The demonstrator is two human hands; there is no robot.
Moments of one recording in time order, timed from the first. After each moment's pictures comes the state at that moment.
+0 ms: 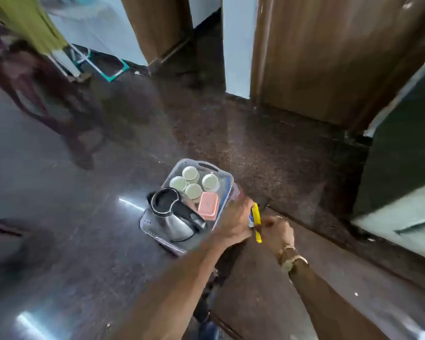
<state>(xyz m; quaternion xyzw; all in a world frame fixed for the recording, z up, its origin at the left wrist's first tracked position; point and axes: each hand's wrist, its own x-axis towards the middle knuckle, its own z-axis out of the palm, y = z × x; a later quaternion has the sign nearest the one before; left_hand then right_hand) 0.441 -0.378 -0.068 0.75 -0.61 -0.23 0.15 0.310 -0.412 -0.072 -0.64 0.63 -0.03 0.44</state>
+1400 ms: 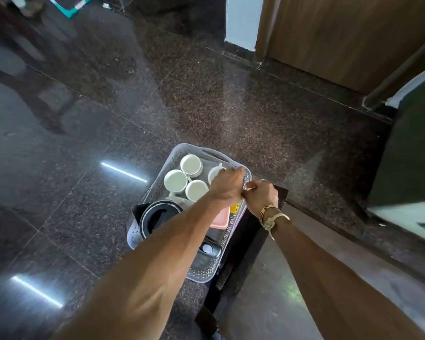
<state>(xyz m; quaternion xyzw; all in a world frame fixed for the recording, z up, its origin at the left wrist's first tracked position) 0.587 -0.491 -0.158 0.75 -0.60 -0.28 0.01 0.480 -0.514 -0.167 -0.59 0.69 -0.01 0.43</state>
